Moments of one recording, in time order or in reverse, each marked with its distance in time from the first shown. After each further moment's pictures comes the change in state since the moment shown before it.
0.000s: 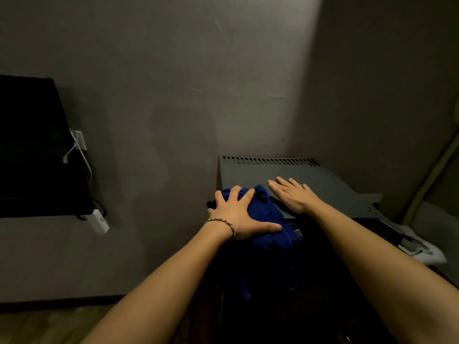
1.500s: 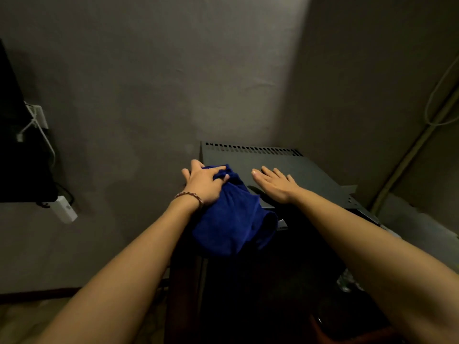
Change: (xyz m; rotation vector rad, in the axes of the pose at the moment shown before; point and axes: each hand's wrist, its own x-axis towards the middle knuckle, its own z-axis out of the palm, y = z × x) left_hand 0.044 -0.029 -0.013 -0.341 0.302 -0.024; right_hand 0.000 -0.009 -0.002 0.038 -0.062 0.042
